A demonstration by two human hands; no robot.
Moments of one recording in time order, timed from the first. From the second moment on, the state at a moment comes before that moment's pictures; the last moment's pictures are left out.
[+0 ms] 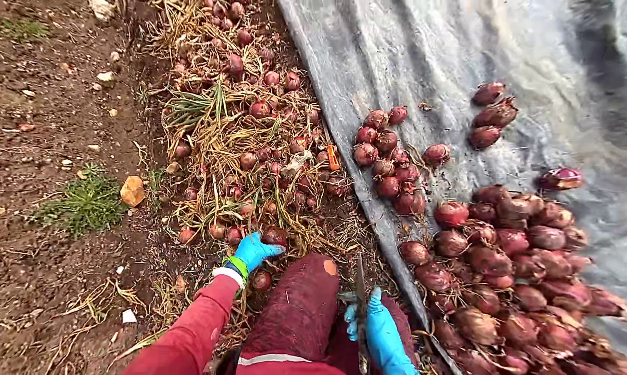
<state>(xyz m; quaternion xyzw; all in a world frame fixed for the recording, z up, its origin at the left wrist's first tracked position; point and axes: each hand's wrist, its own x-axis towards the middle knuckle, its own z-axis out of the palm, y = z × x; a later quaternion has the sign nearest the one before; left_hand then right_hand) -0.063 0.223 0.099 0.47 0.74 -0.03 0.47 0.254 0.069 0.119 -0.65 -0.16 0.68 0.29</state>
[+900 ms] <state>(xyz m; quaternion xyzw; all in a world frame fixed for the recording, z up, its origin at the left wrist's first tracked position) -0.117 0.149 0.107 0.51 0.76 -0.17 0.36 0.290 0.064 0.175 -0.70 -0.25 0.52 0.41</state>
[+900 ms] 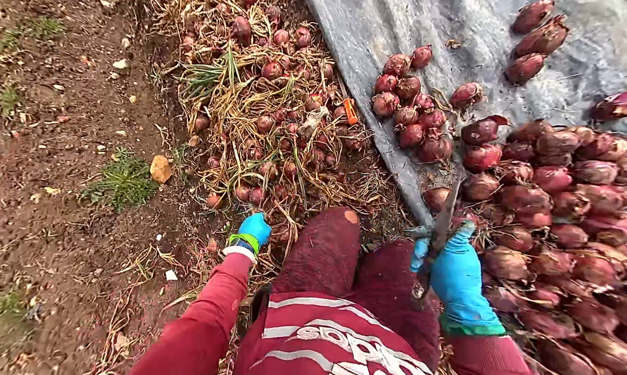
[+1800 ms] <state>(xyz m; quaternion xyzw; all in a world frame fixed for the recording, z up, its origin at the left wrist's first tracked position) 0.003 0.239 0.292 0.76 0.58 -0.12 0.29 0.232 0.121 0.192 -0.58 -0.41 0.65 0.27</state>
